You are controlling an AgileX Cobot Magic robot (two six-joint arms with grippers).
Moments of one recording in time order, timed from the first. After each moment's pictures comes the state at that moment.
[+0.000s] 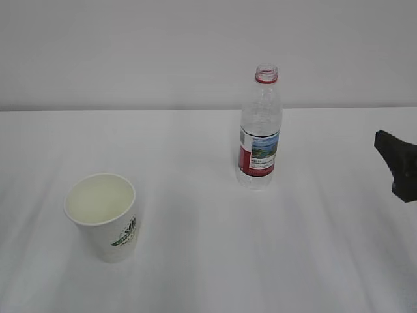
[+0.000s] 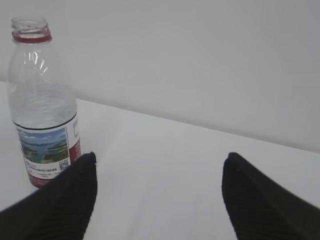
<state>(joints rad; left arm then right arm) -0.07 1.32 -0.12 0.08 -1.05 -0.06 0.08 1.23 -0.22 -0.17 -0.75 -0.04</state>
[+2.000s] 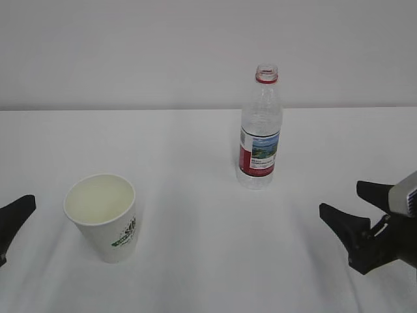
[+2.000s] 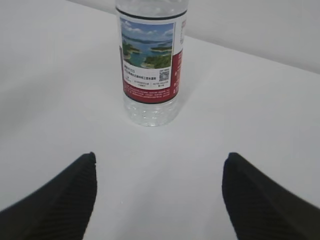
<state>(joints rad) -0.08 1.43 0.00 0.32 -1.14 -0.06 0.08 1.71 -0.15 -0.42 -1.14 -0.06</state>
